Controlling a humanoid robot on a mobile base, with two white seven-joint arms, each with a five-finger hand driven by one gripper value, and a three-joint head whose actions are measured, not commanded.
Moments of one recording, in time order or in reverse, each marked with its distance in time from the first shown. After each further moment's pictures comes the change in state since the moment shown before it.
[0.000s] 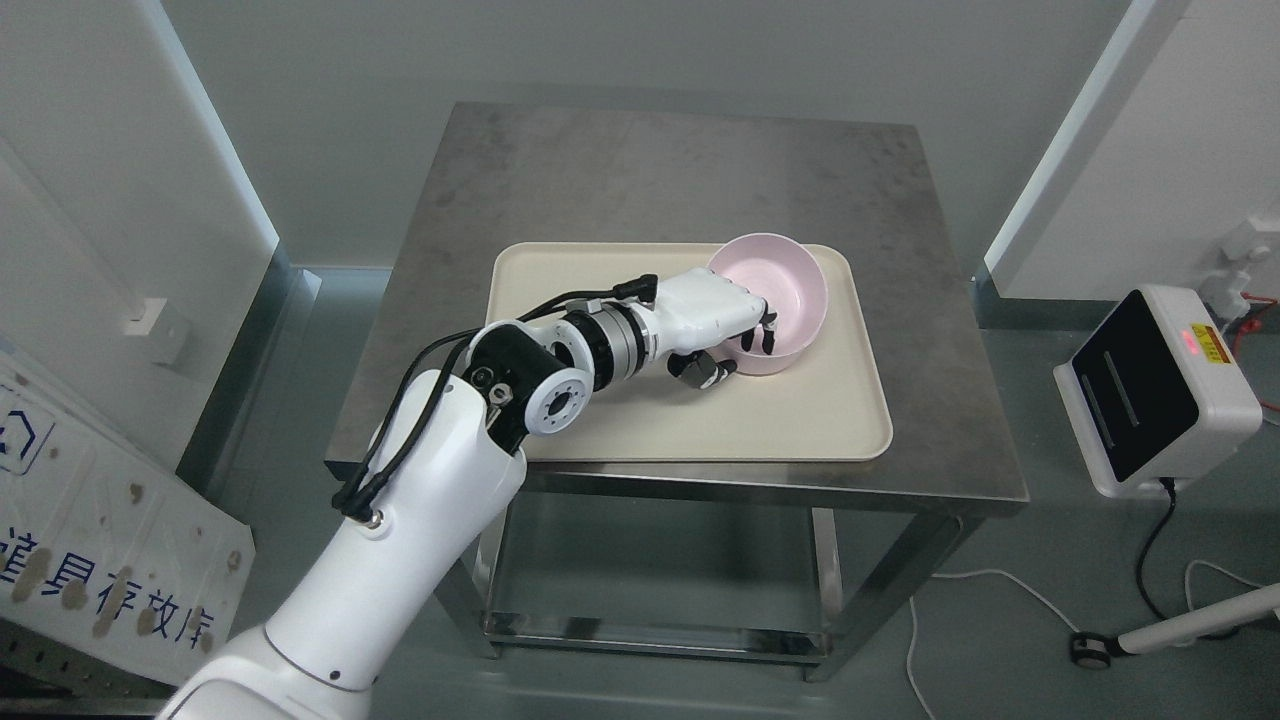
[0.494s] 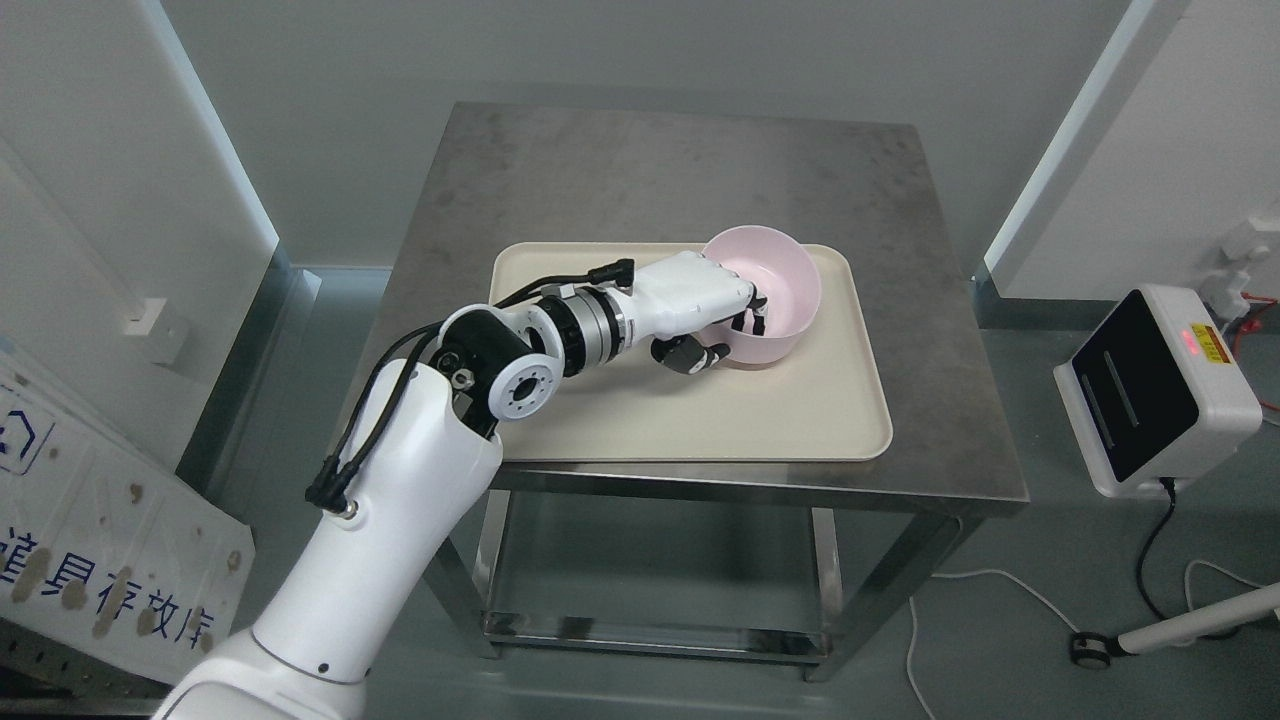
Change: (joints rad) left arm 0.008 0.000 0.119 0.007 0.045 -0.118 0.001; right arm 0.000 0.000 0.000 0.000 0.000 0.000 -0.004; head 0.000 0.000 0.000
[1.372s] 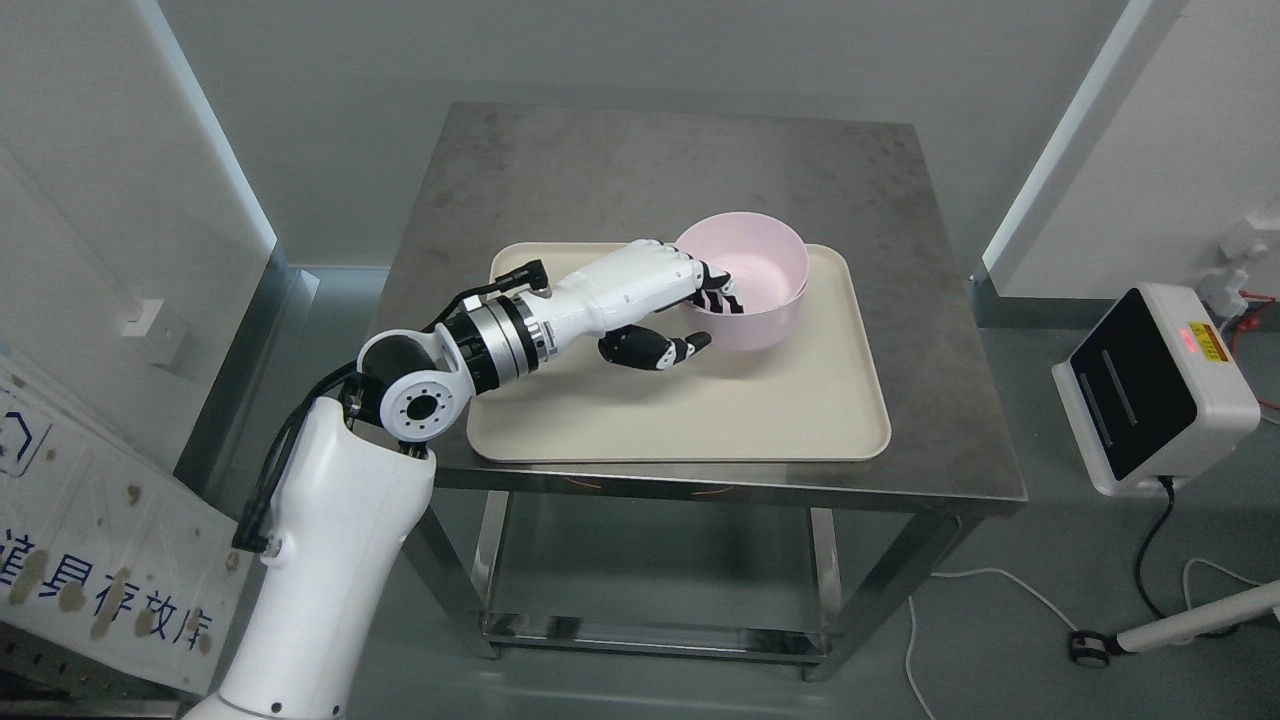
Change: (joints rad) left arm 0.124 0.000 0.226 -0.071 0.207 -0.203 -0.011; right arm 0.000 0.000 0.000 0.000 0.000 0.000 -0.002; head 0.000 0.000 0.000
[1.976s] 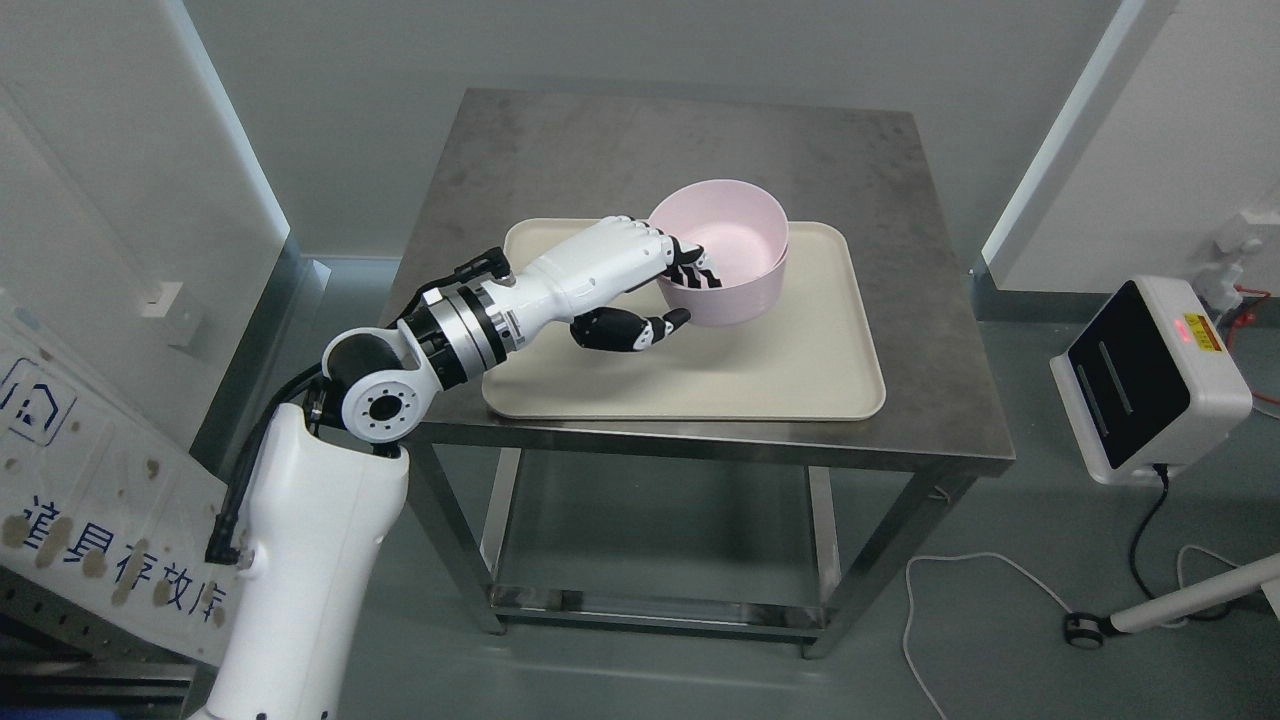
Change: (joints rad) left arm 0.020 0.000 0.067 -0.047 0.016 -0.017 -0.001; right arm 0.000 0.000 0.000 0.000 0.000 0.000 0.000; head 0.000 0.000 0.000
